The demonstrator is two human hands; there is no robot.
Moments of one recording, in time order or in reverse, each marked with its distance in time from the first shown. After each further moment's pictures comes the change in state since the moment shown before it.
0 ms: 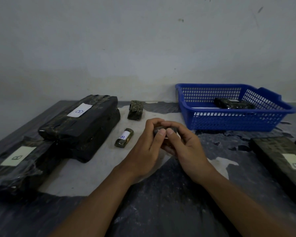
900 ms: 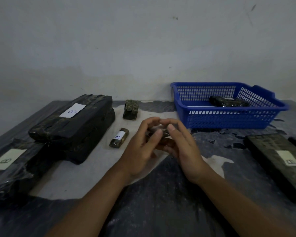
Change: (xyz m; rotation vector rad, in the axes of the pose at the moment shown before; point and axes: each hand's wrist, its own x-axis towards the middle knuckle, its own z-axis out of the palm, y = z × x) left_hand -0.001 0.000 0.000 -0.166 0.026 -0.106; right_hand -0.001 -0.003 -0.001 0.068 0.025 0.072
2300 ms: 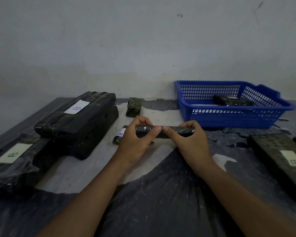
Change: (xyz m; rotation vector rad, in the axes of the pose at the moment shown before) left_hand 0.008 -0.002 -0.011 0.007 0.250 -0.101; right_hand 0.011 0.007 -0.014 -0.443 0.366 0.053
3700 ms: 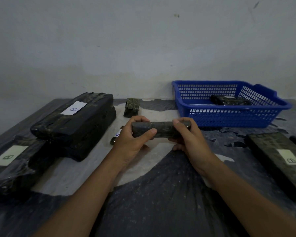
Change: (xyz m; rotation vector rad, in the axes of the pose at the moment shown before) left_hand 0.002 0.004 -0.006 -0.065 -0.044 -0.109; right_hand 0.007 -0.005 -0.009 0.279 -0.203 0.155
